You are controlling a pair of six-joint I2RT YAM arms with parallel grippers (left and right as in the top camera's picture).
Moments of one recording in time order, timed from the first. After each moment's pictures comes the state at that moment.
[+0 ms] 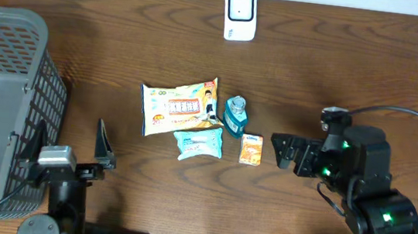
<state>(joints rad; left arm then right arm) -0.13 0.01 0.40 -0.27 -0.24 0.02 0.30 0.88 0.87 -0.75 -0.23 0.44</state>
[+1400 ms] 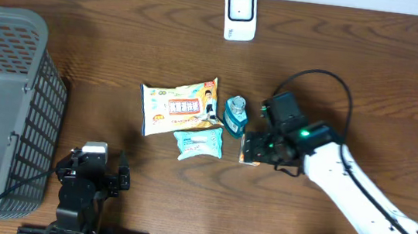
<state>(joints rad) -0.13 0.01 0.24 -0.70 -0.23 -0.01 0.54 1.48 0.98 -0.82 -0.10 0.50</state>
